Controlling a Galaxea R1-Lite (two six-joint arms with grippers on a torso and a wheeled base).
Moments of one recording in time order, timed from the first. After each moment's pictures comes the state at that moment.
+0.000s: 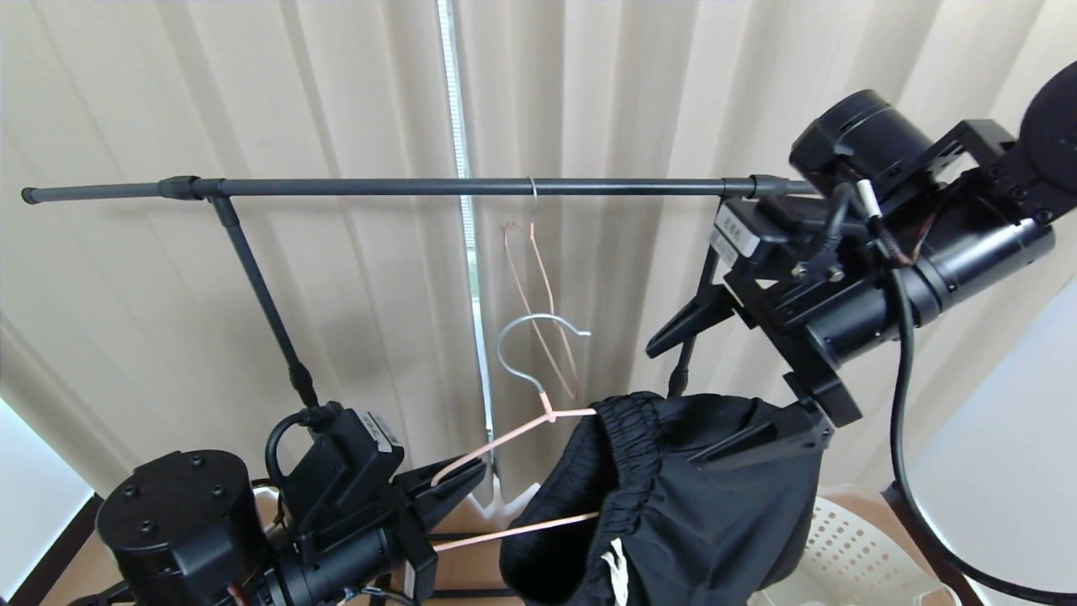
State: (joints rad) left arm -0.65 1.76 -0.15 -1.46 -0.15 0.17; right arm 0.50 1.85 -1.79 1.02 0.66 -0.95
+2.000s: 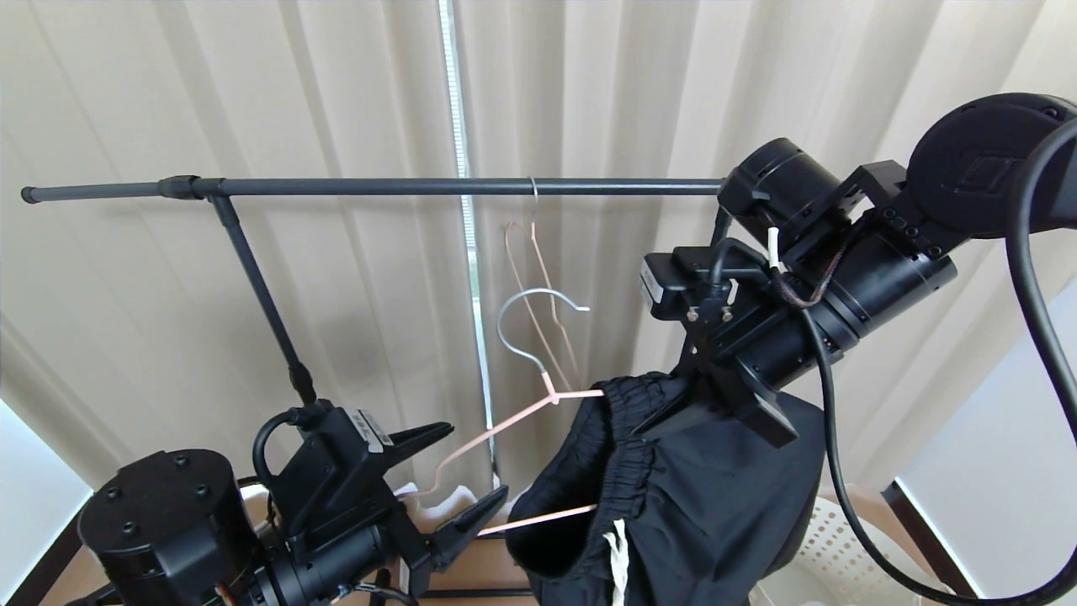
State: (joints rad) left arm -0.64 1.75 -0.14 -1.49 -0.15 0.21; right arm 0.56 1.93 -1.81 1.02 0.56 -0.86
